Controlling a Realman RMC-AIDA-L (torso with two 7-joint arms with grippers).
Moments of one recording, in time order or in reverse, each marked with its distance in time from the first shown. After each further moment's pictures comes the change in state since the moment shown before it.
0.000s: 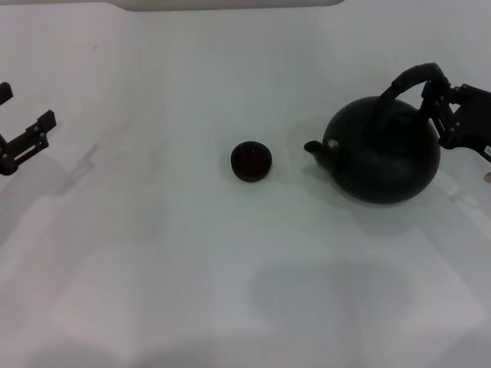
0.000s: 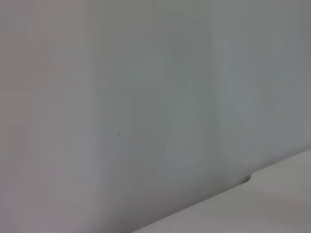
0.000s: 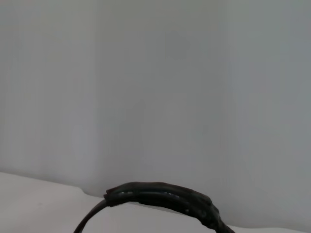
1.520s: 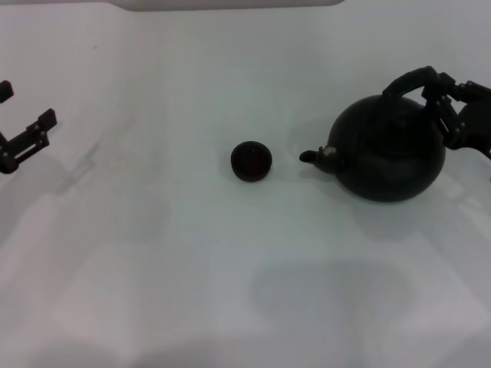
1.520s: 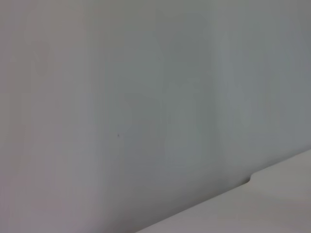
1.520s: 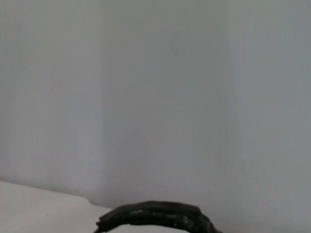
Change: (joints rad) left arm -0.003 0.000 0.000 0.001 0.000 0.000 0.000; right arm -0.008 -0.007 0.003 0.011 0.001 -0.049 0.005
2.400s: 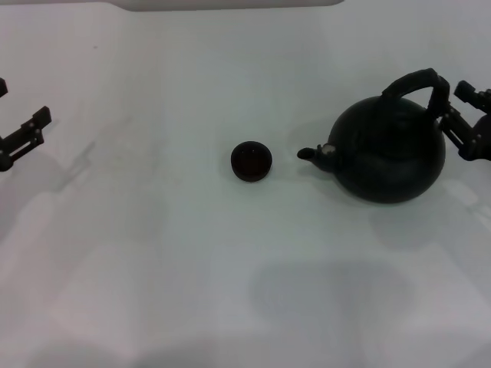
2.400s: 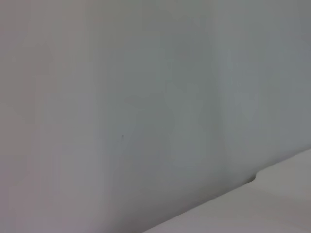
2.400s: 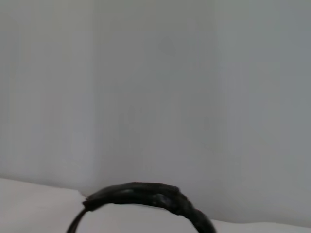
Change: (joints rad) left arm 0.000 0.005 -0.005 0.007 0.000 -0.005 0.007; right arm -0.023 -0.010 0.021 0.027 -0.001 -0.028 0.001
